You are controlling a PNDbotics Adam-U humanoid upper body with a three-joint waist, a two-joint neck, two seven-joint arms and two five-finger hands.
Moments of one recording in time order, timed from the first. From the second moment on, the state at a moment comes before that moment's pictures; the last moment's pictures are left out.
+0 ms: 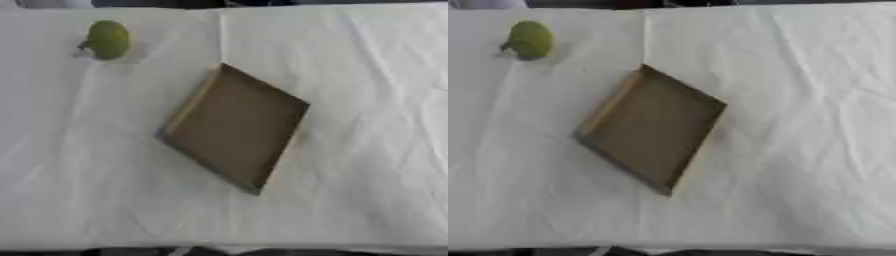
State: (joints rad) left arm -0.85 0.73 0.35 -1.21 0.01 -0.29 -0.14; right arm -0.54 -0.46 -0.33 -1.82 -0.01 -0.36 -0.08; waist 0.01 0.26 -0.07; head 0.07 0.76
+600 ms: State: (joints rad) left arm -0.93 0.73 0.32 -0.83 -0.66 -0.53 -0.31; right arm -0.54 -0.46 -0.33 -1.82 -0.01 -0.36 -0.08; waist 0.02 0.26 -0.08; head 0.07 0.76
